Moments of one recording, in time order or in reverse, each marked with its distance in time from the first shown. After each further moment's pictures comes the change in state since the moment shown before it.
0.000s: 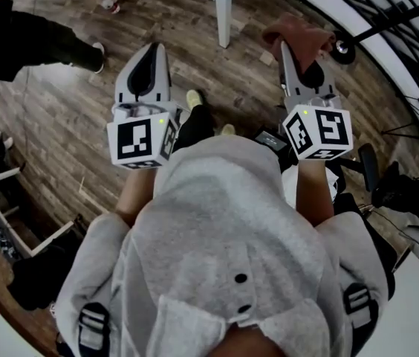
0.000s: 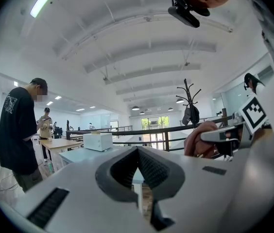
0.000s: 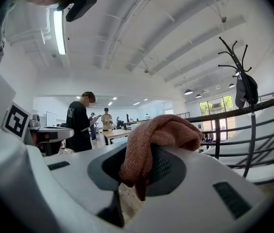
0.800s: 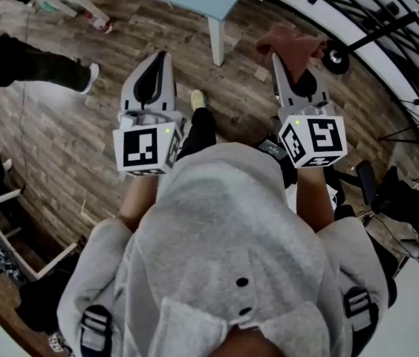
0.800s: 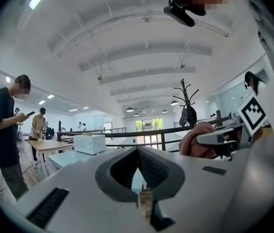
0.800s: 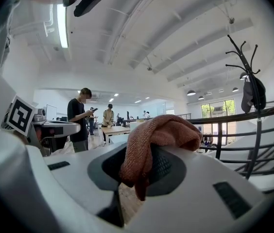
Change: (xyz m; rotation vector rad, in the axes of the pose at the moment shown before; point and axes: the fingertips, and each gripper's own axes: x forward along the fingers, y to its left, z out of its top) left arm 0.072 0.007 -0.008 -0.003 -0.030 -0.078; right arm 0.058 -0.016 -0.007 -0.066 0.024 0.007
